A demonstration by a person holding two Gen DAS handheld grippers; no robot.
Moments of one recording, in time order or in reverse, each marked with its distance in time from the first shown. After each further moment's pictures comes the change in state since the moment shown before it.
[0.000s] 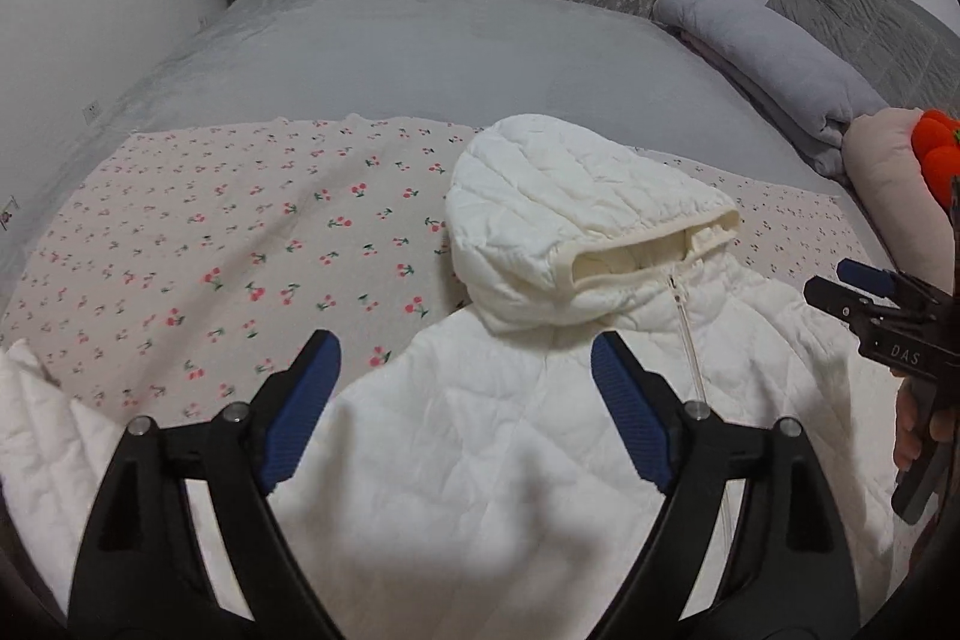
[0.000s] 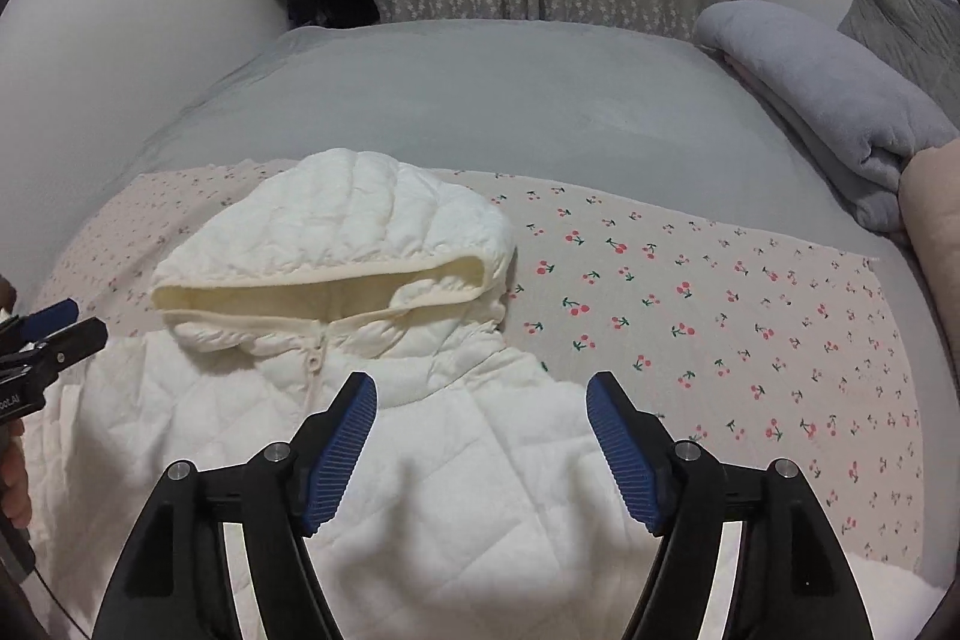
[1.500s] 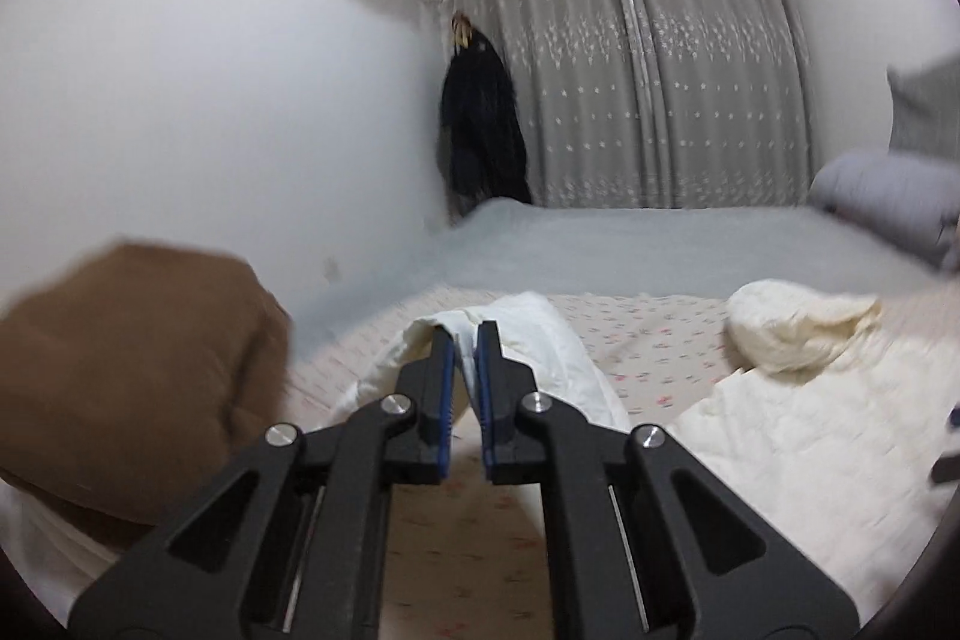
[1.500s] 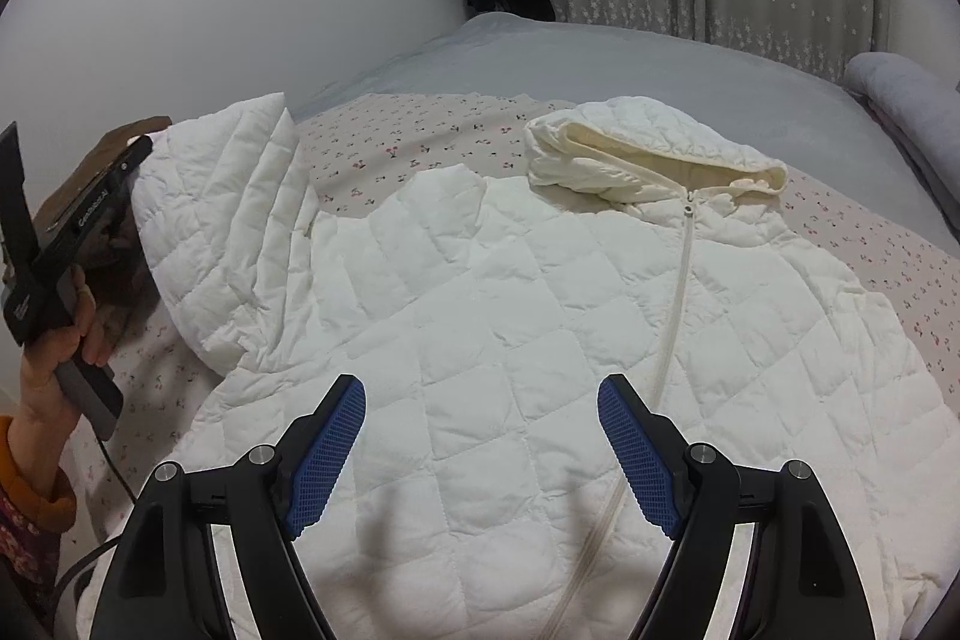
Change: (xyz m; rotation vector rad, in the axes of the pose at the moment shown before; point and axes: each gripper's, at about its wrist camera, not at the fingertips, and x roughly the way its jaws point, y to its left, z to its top) left arm -0.137 0.093 -0.138 -0.017 -0.619 0.514; right arm -0.079 0.158 -0.122 -0.178 -0.009 0.304
